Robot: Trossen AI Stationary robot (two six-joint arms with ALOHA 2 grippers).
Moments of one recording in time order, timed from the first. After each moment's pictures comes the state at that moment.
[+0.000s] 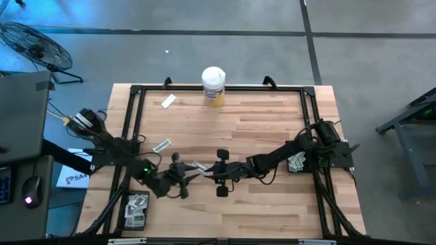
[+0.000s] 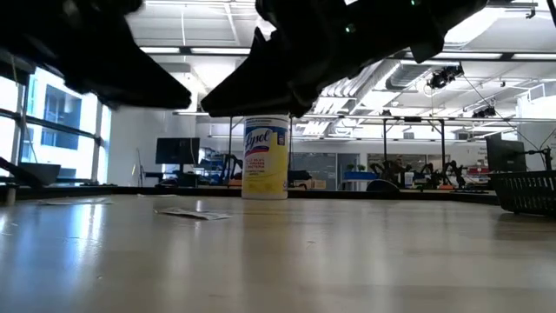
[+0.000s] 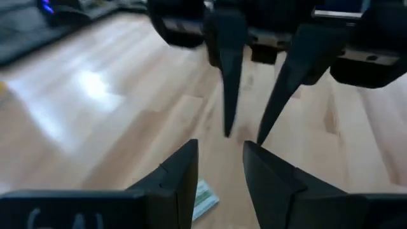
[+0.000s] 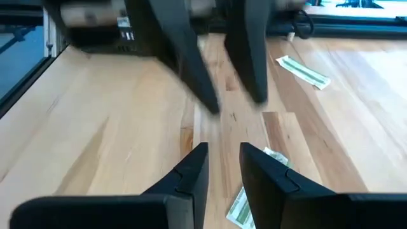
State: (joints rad) left arm -0.65 1.51 0.57 0.41 -0.88 -0.48; right arm 0.30 1.96 1.10 0.44 0.28 0.12
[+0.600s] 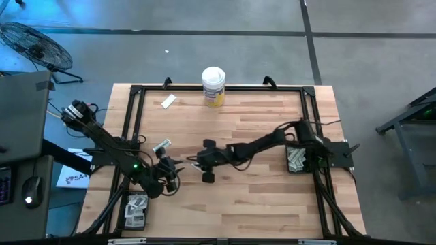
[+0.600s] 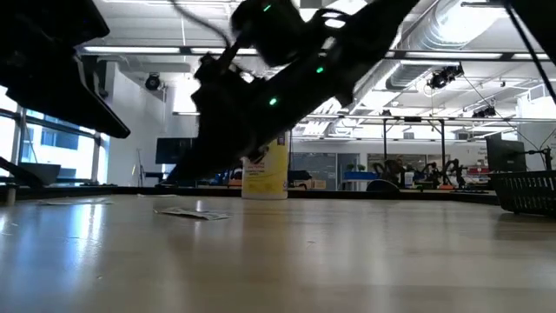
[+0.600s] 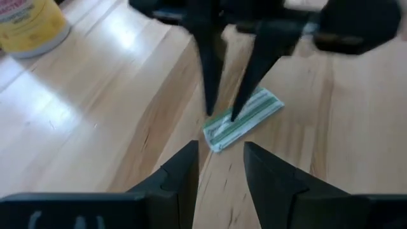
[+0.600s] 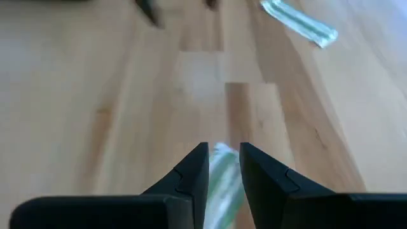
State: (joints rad) left arm -0.73 1.31 0.57 -0.28 -0.87 -0.82; right arm 0.12 2.20 1.36 0.24 0.09 0.07
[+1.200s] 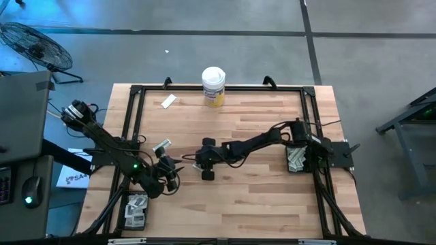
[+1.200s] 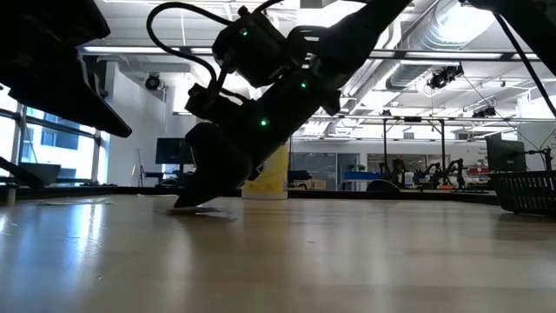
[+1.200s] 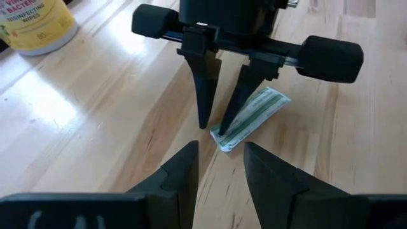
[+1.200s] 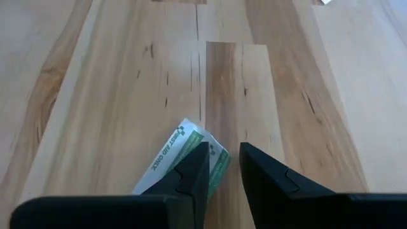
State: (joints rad) left arm -0.73 1.31 0.57 -0.29 -0.89 -0.85; right arm 0.09 2.27 1.46 0.06 0.09 0.02
